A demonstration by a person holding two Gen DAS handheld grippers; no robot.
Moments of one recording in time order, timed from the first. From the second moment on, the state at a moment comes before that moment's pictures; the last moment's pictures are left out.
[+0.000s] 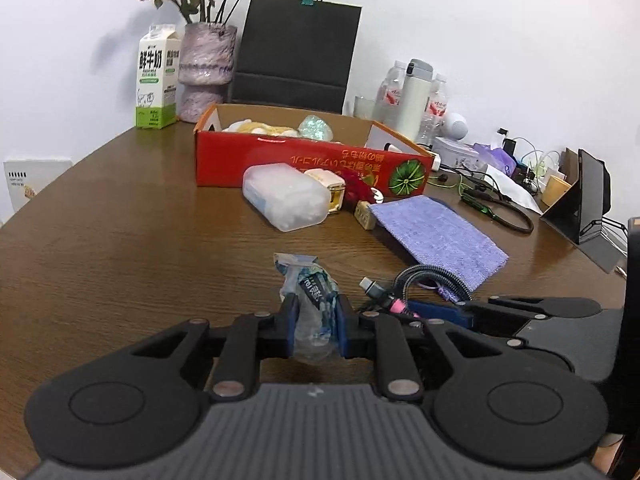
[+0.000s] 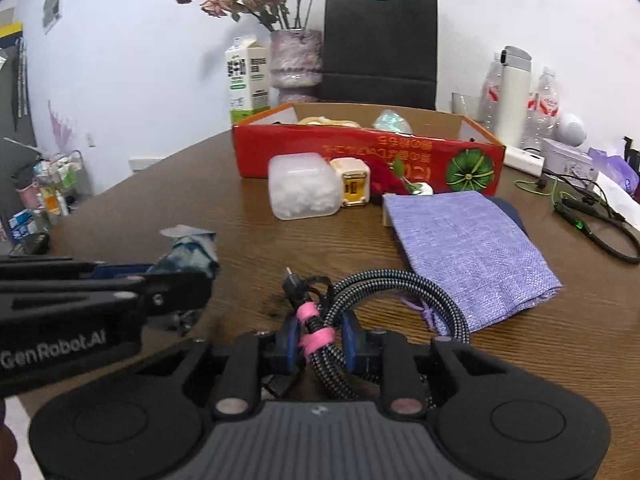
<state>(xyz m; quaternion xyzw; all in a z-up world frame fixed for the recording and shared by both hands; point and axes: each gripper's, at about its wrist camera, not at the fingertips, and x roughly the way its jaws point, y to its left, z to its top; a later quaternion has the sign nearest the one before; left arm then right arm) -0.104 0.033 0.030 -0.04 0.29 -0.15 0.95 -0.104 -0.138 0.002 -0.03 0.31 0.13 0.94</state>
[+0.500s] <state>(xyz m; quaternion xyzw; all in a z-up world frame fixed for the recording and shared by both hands) -0.079 0.026 0.105 -0.06 0.20 -0.21 0.96 -0.126 -0.191 0.097 0.00 0.17 0.13 0.98</state>
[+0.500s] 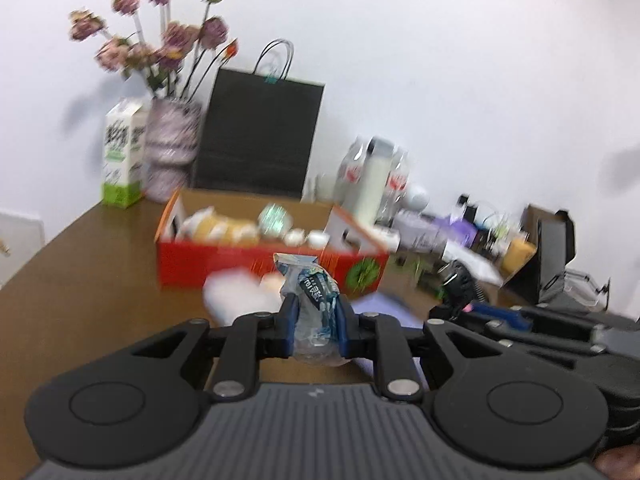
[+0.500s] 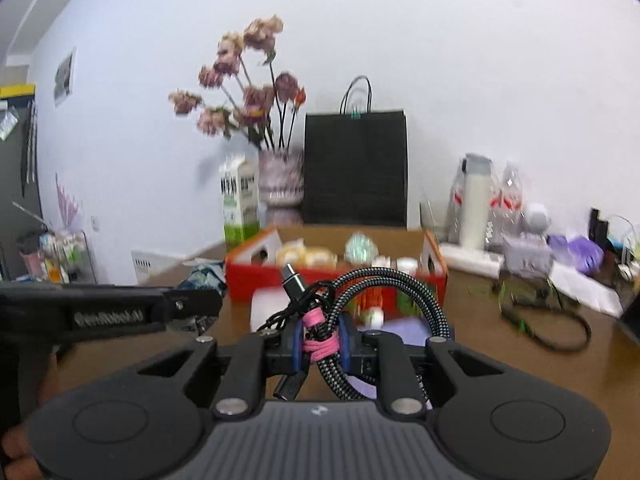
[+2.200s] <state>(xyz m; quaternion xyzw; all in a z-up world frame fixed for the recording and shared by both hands) 0.020 -0.019 0.069 0.00 0.24 -0.14 0.96 0.012 -0.243 0.075 0.02 0.23 0.05 0.97</state>
